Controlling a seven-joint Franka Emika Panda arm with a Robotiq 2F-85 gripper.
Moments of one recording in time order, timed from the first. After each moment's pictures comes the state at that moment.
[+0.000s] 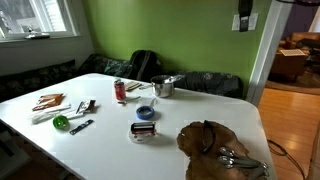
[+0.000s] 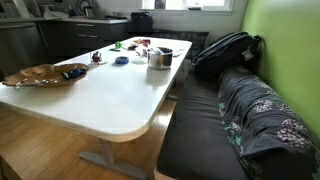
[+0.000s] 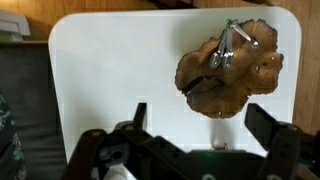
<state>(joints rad) 0.11 -0.30 0.05 -2.13 0.01 1.73 -0.23</state>
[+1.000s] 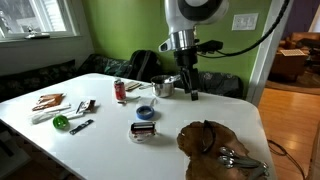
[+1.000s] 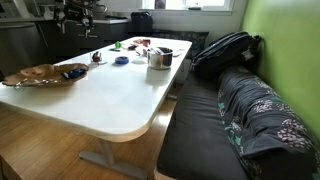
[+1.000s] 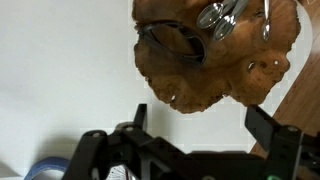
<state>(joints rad) 0.19 0.28 0.21 -1.96 0.06 2.04 -0.61</state>
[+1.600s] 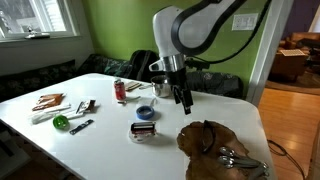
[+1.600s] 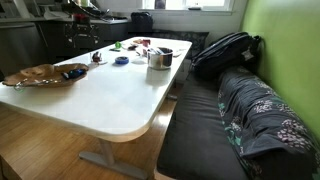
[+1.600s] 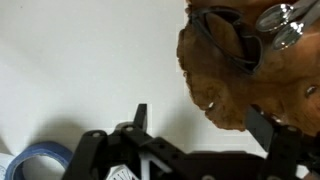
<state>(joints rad) 0.23 0.45 0.22 -1.89 -0.18 2.15 -0.63</state>
